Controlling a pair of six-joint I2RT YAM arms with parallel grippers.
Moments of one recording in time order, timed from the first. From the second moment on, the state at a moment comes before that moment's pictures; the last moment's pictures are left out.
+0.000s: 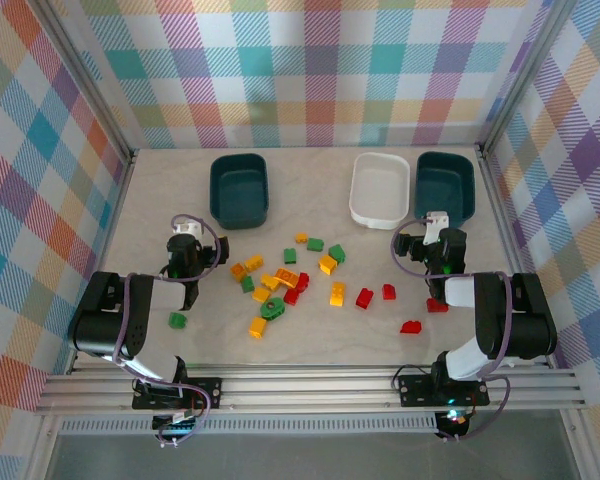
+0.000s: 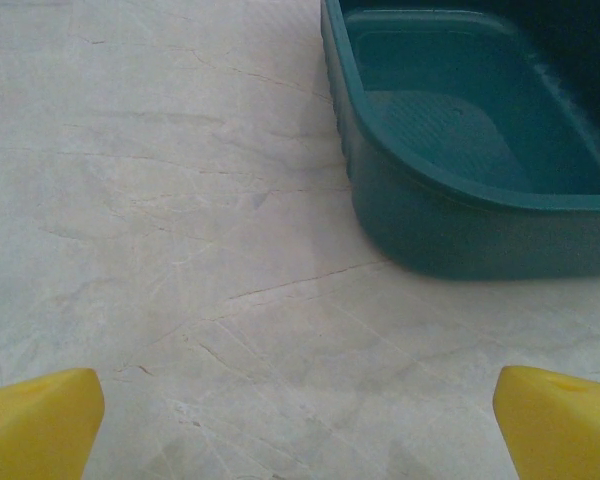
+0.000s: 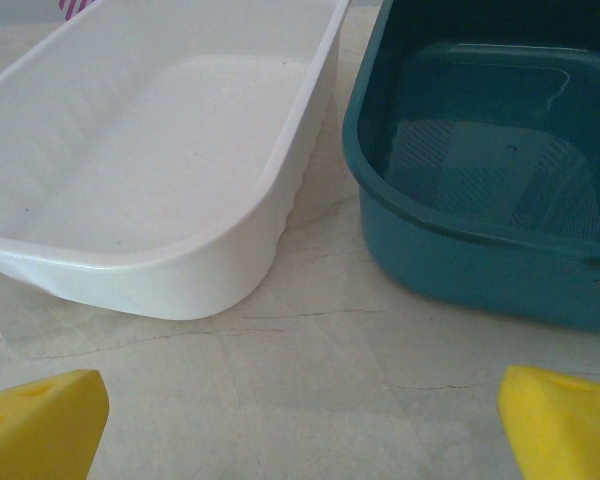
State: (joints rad) left arm -0.09 1.56 0.40 0.68 -0.12 -0.10; right arm 0.00 1.52 0.40 0.68 -0.12 0.02
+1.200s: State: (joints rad) left arm -0.09 1.41 0.52 0.45 -0.10 -0.11; right arm 0.03 1.45 0.52 0.44 -0.06 0.03
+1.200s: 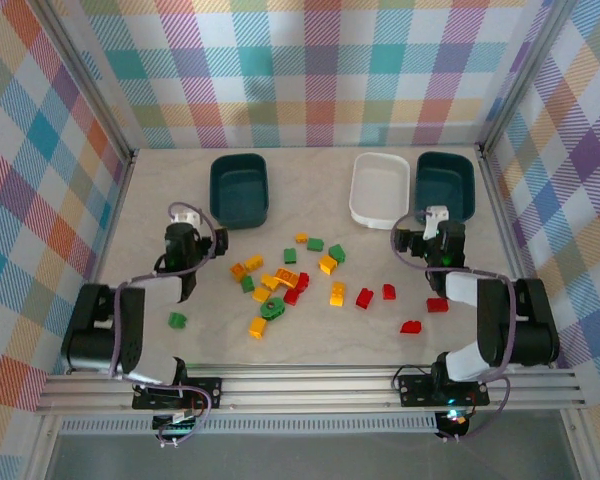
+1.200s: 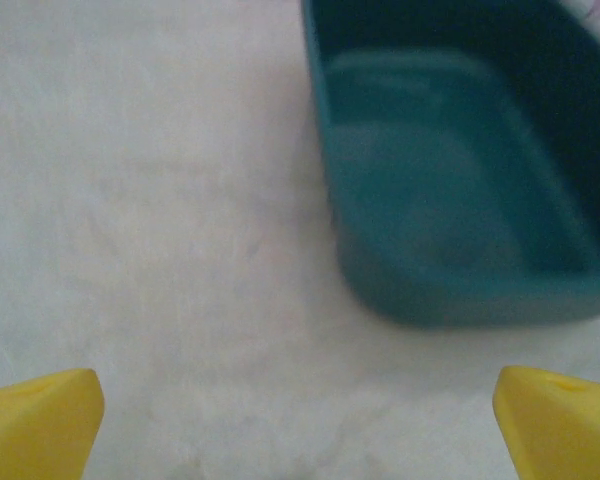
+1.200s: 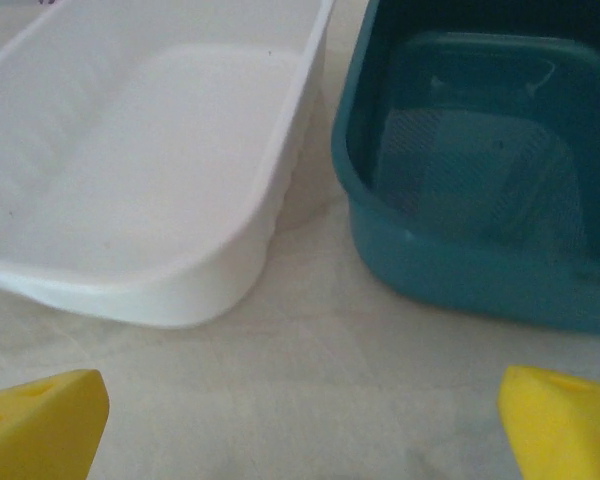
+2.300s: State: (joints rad) left arm -0.01 0.99 0.72 -1.08 -0.17 -1.40; right arm 0.23 1.18 0.67 -0.31 -0.21 0.61
